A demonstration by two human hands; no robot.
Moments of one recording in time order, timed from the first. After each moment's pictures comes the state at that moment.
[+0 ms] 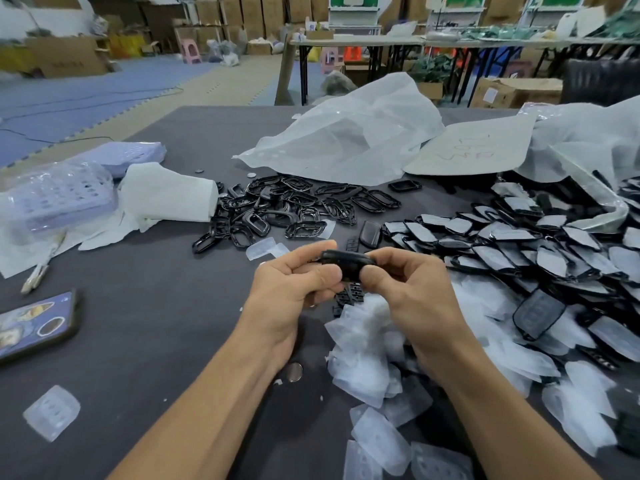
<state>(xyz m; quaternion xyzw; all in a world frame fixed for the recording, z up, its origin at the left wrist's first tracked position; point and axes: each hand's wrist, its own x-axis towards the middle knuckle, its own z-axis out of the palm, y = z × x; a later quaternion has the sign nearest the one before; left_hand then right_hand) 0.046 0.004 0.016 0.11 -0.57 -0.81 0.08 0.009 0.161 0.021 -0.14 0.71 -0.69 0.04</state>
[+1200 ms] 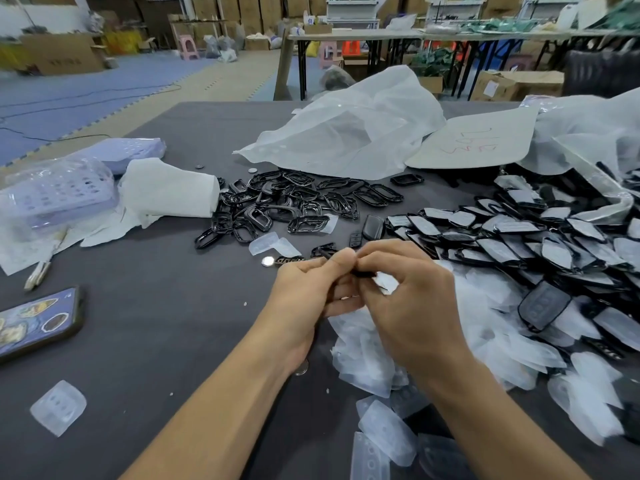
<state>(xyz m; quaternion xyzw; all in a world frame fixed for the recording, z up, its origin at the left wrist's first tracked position) 0.046 0.017 0.014 0.13 -0.57 -0.81 0.01 0.024 0.156 0.011 -0.26 0.82 -0.44 -0.24</state>
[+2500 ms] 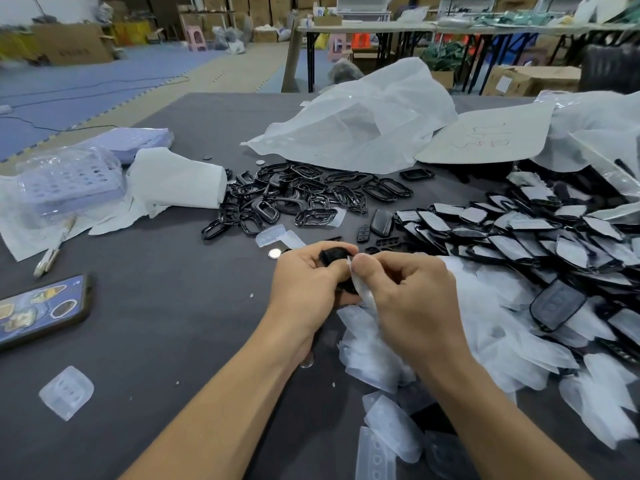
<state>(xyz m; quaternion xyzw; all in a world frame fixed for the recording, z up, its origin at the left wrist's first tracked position) 0.047 0.015 0.009 0.14 -0.61 -0.78 0.09 0.029 0.145 0.011 -0.15 0.81 -0.56 -0.10</state>
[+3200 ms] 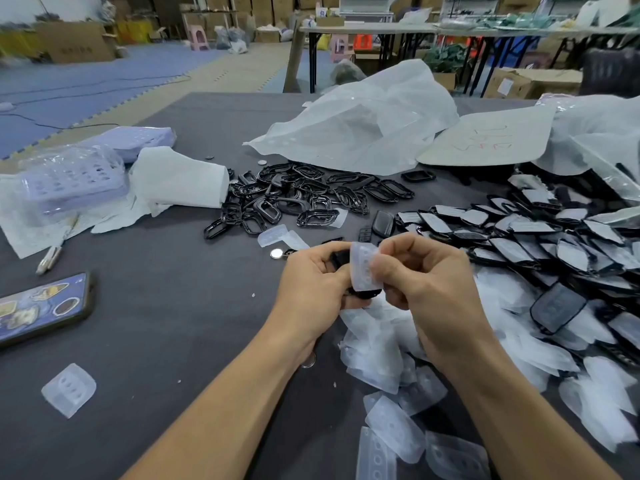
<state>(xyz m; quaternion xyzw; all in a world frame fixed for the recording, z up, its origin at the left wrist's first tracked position) 0.046 0.016 0.005 0.08 -0.63 -0.77 0.06 0.024 0.159 0.028 -0.14 0.66 -0.74 0.04</state>
